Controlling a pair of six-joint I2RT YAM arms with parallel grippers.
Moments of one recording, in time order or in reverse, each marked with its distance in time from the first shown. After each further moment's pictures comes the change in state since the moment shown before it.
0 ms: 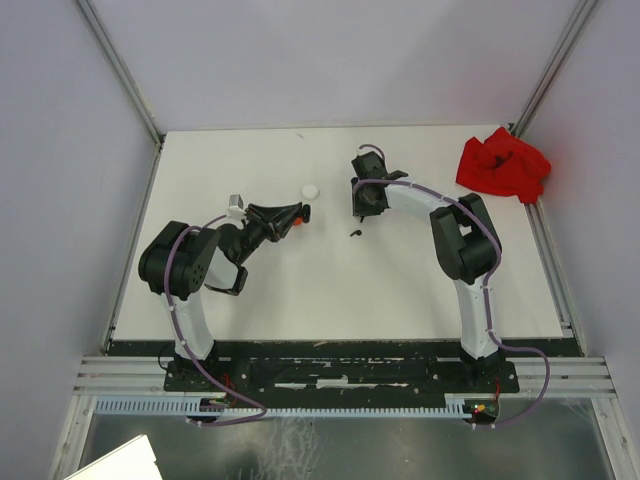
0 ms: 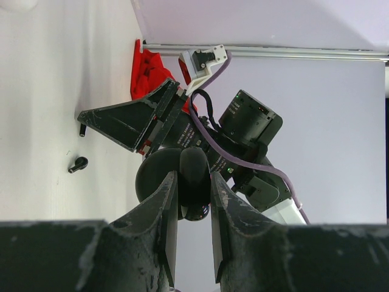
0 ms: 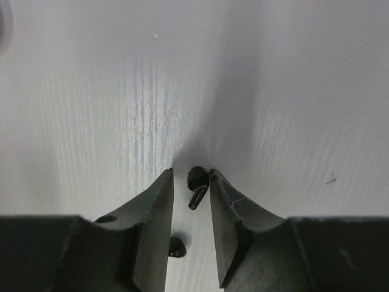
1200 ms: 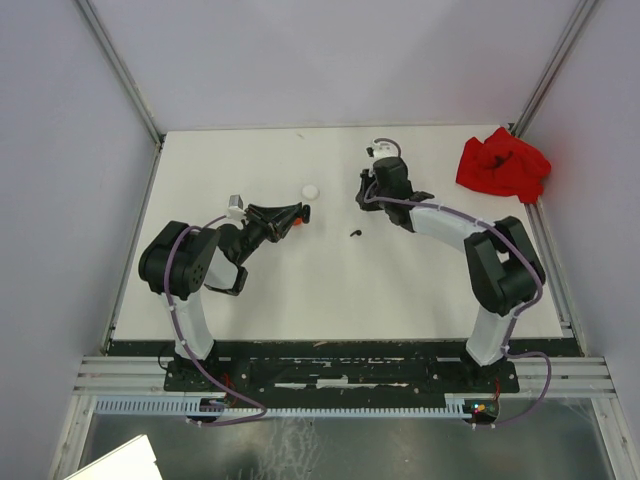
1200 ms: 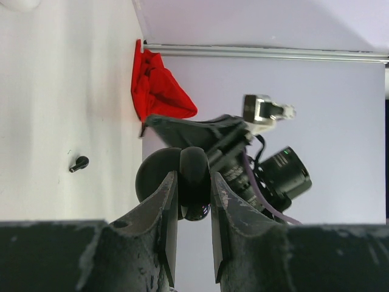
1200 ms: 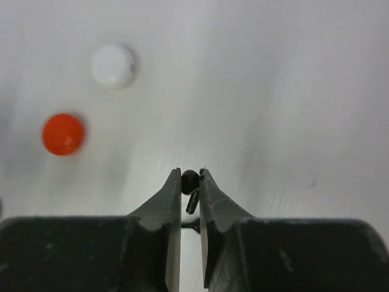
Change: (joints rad) left arm 0.002 0.002 -0.002 0.000 0.000 -0.001; right arm 0.000 -0.284 -0.351 0.390 -0.032 -0.063
